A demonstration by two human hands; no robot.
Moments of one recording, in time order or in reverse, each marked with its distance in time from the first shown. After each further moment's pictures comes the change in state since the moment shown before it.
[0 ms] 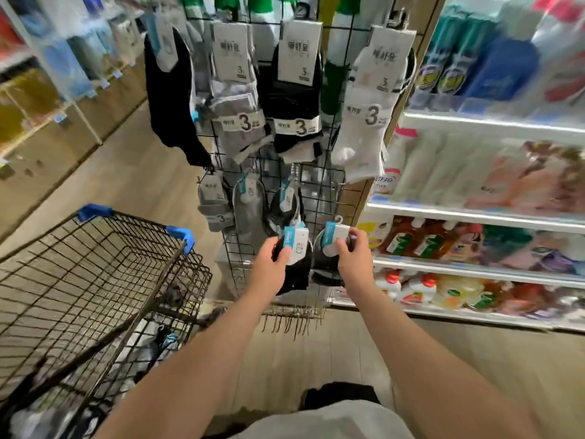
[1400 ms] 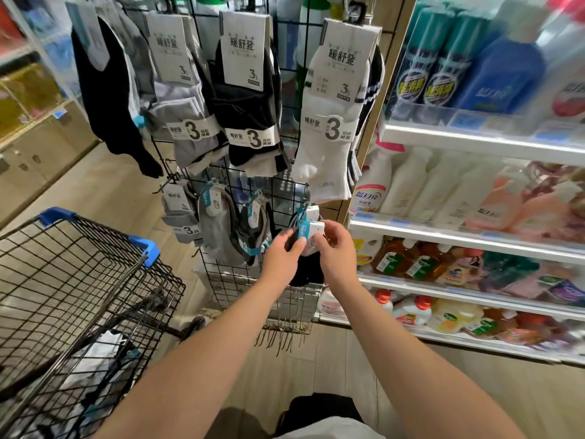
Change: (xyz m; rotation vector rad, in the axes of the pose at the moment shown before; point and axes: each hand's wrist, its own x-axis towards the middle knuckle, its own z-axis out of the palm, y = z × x) left_hand 0.079 0.041 0.113 -0.032 0.015 -0.023; right_hand 0.099 0.003 -0.020 0.069 -0.119 -0.186
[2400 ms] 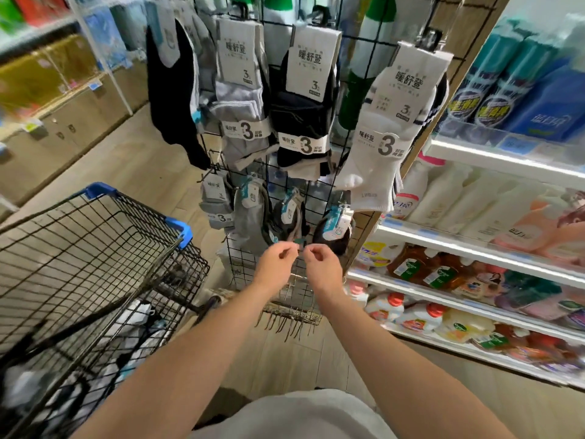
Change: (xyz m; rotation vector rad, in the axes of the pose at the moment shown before) left_hand -0.025 -0.009 -0.075 0.144 0.021 -0.073; right_hand -0.048 -0.029 0.065 -0.088 -0.120 0.318
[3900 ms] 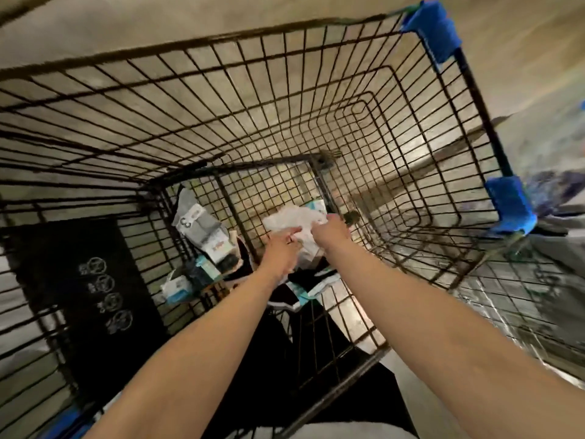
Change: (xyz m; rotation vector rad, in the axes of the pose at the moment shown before) left_hand 0.029 -0.495 -0.319 -0.563 0.247 -0.796; right_hand -0.046 0.152 0.606 -1.093 -0.666 0.255
